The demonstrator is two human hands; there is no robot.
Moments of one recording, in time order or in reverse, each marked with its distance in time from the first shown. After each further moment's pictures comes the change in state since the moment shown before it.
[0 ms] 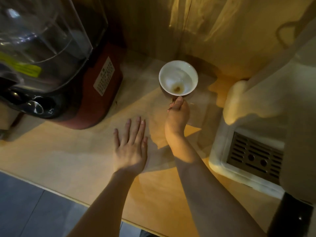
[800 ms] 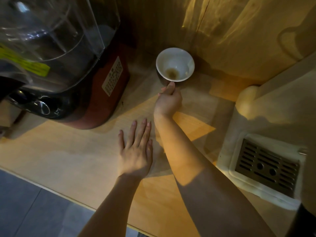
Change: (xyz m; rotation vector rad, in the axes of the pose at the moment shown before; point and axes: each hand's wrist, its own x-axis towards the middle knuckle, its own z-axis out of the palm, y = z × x) left_hand -0.001 0.001 -0.003 -0.013 0.040 0.023; right_hand 0.000 -0.019 0.058 0.122 0.067 0.039
